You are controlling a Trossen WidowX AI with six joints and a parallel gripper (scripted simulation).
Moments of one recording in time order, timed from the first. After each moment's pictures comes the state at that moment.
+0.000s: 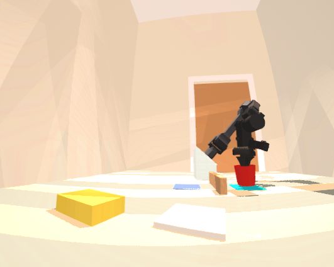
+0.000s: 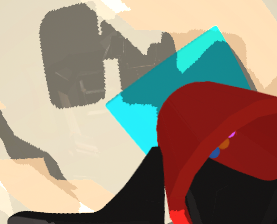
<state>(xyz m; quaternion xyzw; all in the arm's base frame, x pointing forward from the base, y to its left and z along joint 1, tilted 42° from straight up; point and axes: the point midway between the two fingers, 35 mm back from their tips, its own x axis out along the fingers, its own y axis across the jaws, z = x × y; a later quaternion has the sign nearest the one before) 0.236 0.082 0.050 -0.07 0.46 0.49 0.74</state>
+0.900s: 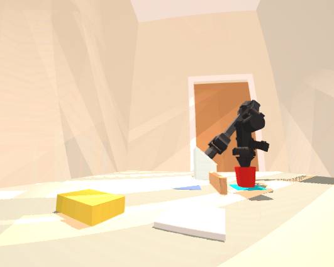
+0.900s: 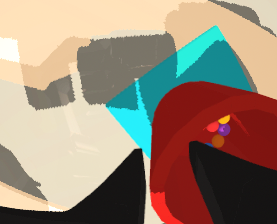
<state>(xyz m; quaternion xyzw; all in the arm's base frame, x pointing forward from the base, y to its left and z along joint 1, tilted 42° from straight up) 0.236 0.082 0.049 -0.07 0.46 0.49 0.74</state>
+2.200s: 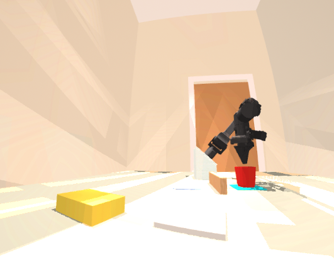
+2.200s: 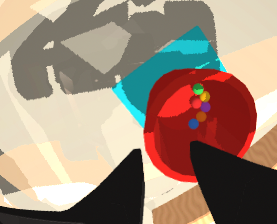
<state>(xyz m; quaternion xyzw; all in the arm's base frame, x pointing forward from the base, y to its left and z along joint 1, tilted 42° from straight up) 0.231 0.052 0.077 -0.07 0.46 0.49 0.73</state>
